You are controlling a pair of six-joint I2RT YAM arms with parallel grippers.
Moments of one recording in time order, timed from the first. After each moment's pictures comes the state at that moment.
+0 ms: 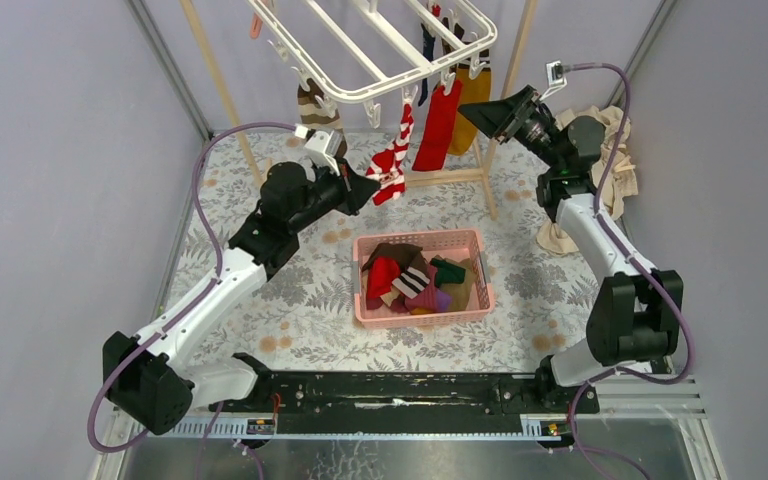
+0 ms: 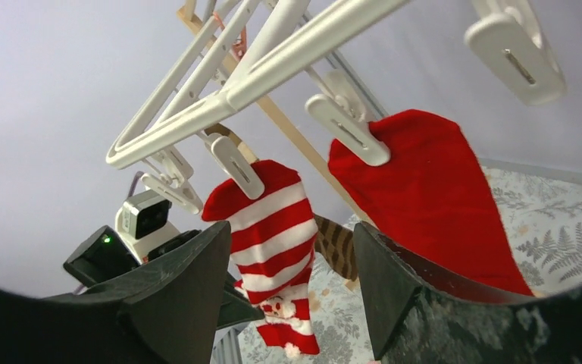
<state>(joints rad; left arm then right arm) -0.51 1.20 1.02 0.06 0.26 -0.38 0.10 1.54 1.20 0.79 -0.78 1.10</state>
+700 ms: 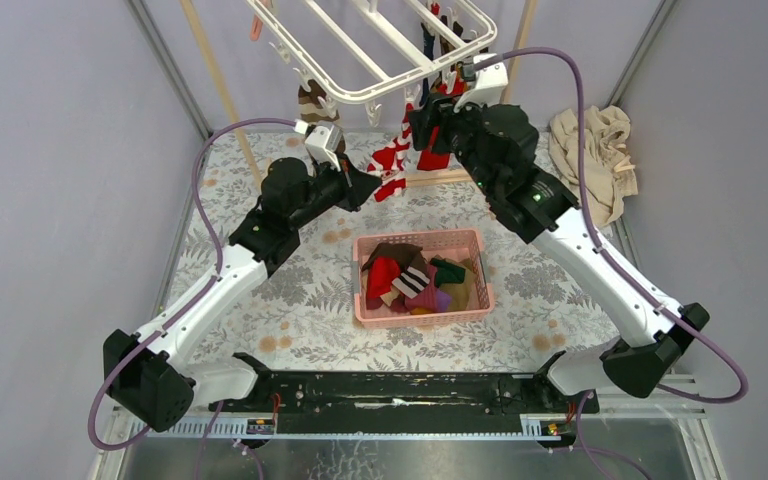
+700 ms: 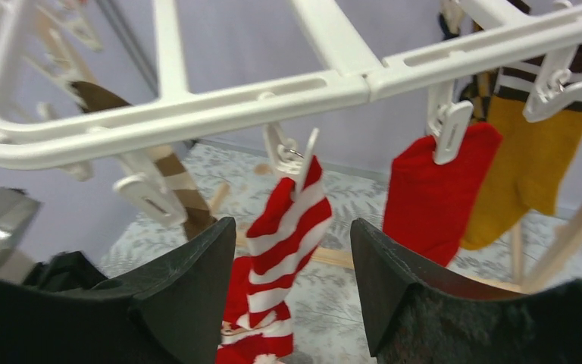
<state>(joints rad) -0.51 1.21 1.07 0.04 0.25 -0.40 0.70 1.39 1.61 -0.19 0.23 0.22</state>
